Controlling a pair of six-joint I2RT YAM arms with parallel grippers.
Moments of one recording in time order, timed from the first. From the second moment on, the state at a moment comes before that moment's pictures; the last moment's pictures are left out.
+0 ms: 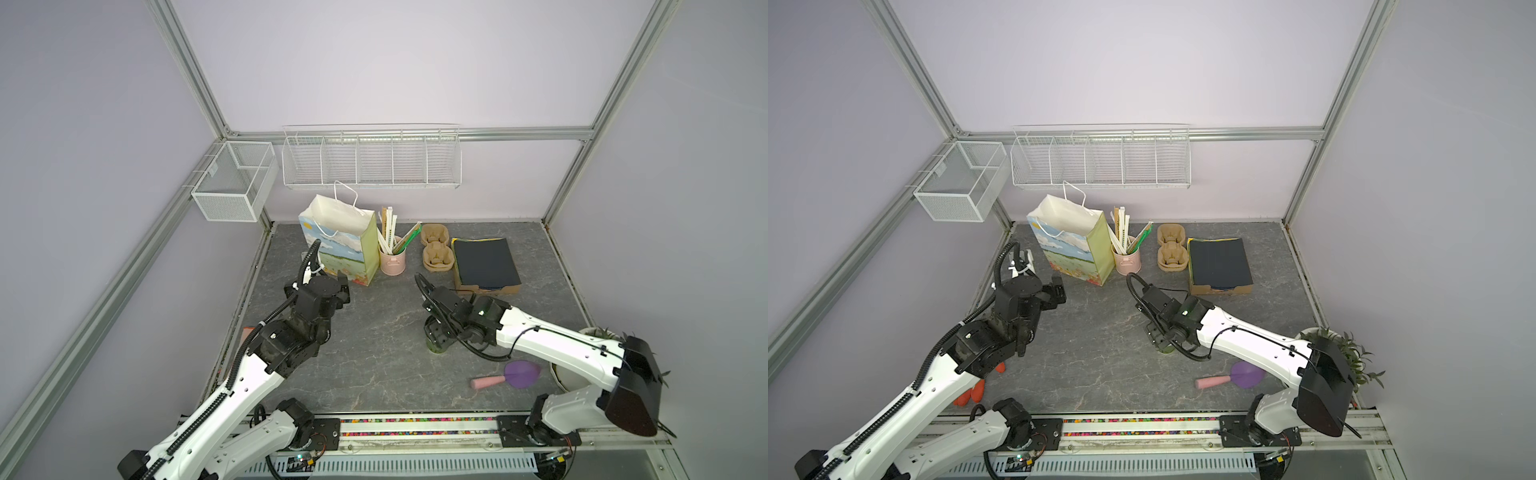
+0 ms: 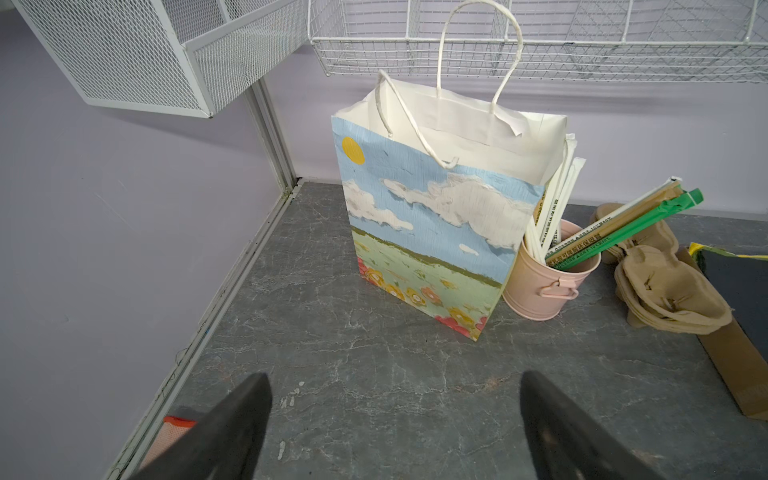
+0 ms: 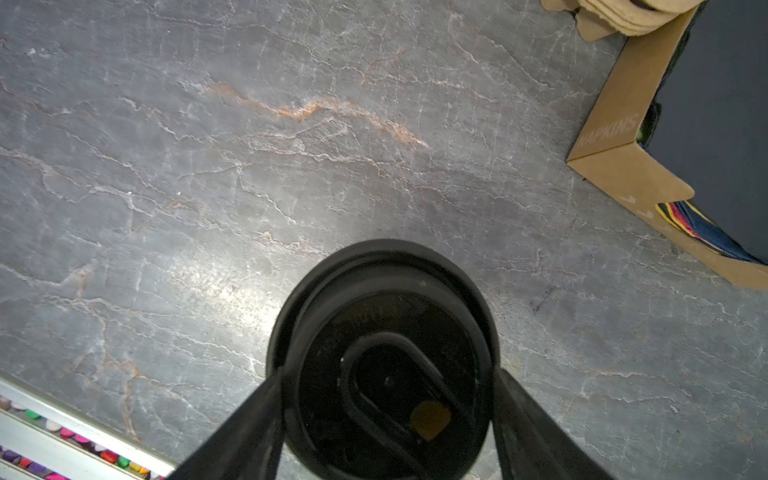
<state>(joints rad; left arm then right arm) -0.69 0.88 0.95 -0.55 -0.74 -0.33 0.98 1.43 1.14 -0.89 0.27 0.34</state>
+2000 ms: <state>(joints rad) -0.69 0.93 0.95 -0.56 -0.72 -0.33 1.08 1.38 0.99 -0.72 0.42 0.61</state>
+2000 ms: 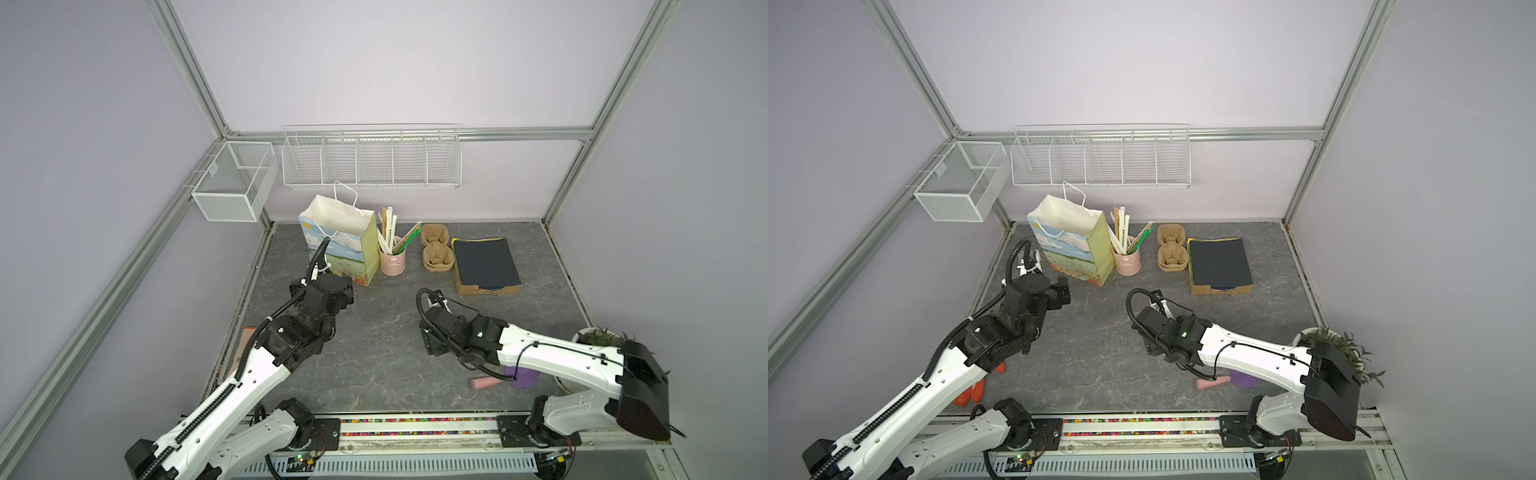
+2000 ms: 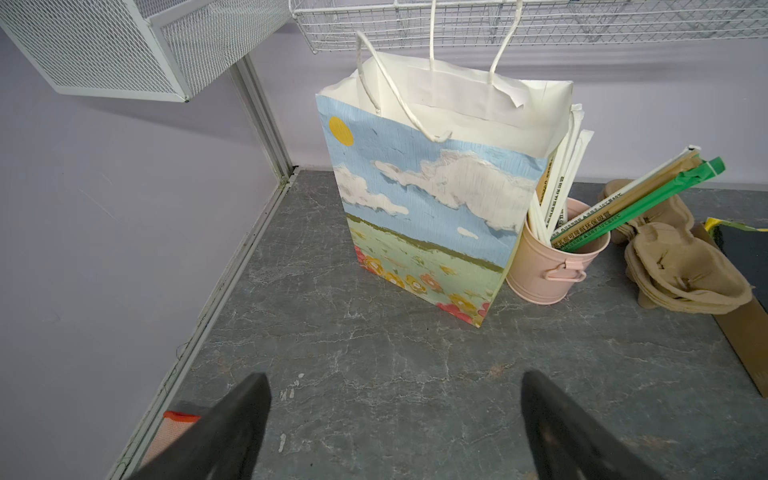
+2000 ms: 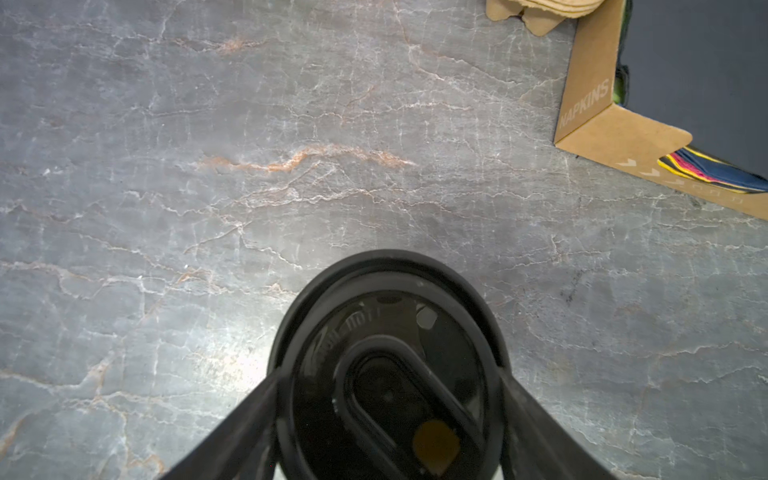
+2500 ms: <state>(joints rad) -0.69 0.94 0.95 -0.56 -0.72 -0.33 0.99 1.39 1.04 -0.79 0.33 0.51</state>
